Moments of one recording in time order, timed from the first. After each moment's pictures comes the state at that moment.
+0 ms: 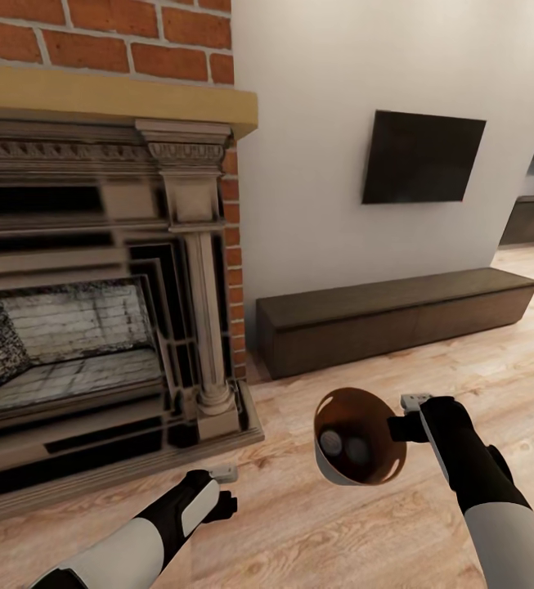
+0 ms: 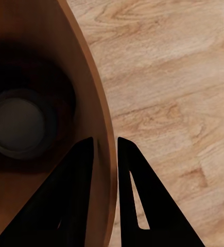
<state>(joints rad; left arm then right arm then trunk) -0.68 -0.12 -0.53 -0.36 0.76 0.53 0.40 -0.63 -0.15 -0.10 -1.08 0.25 1.05 0.30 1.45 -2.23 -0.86</state>
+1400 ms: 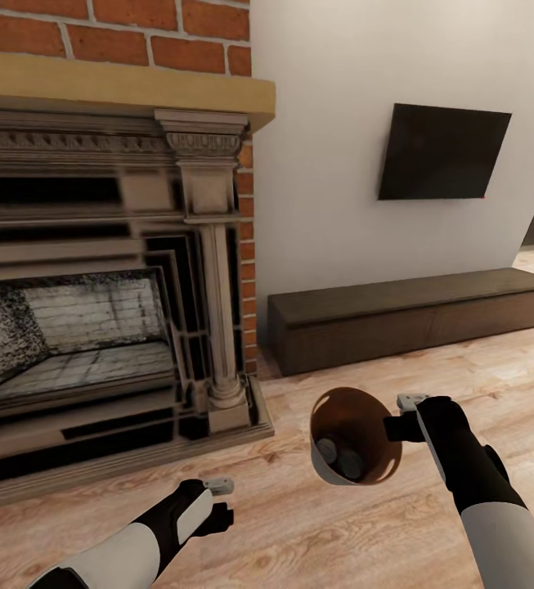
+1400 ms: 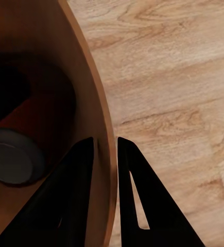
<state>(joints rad) -0.68 -0.11 -0.53 -0.28 0.76 0.52 0.33 -0.63 -0.14 -0.10 -1.09 0.24 1.05 0.30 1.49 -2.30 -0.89</state>
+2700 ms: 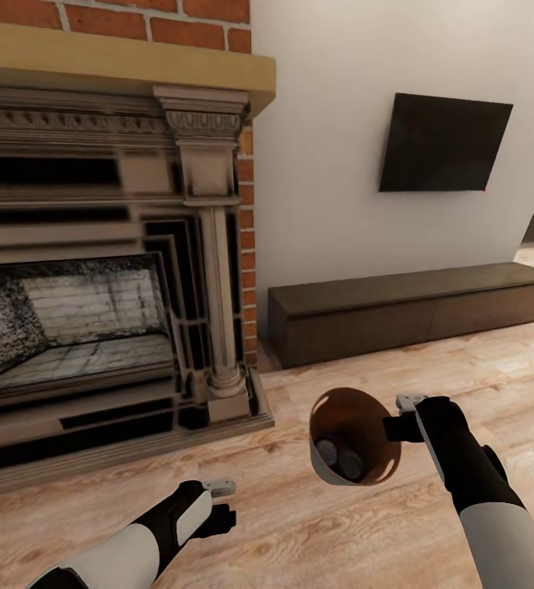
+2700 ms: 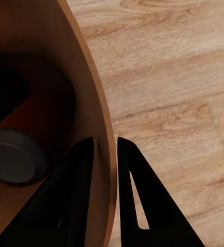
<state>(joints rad) -0.68 -0.11 -0.54 -0.27 0.76 0.52 0.28 -0.63 -0.13 -0.09 -1.09 0.25 1.04 0.30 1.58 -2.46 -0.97</state>
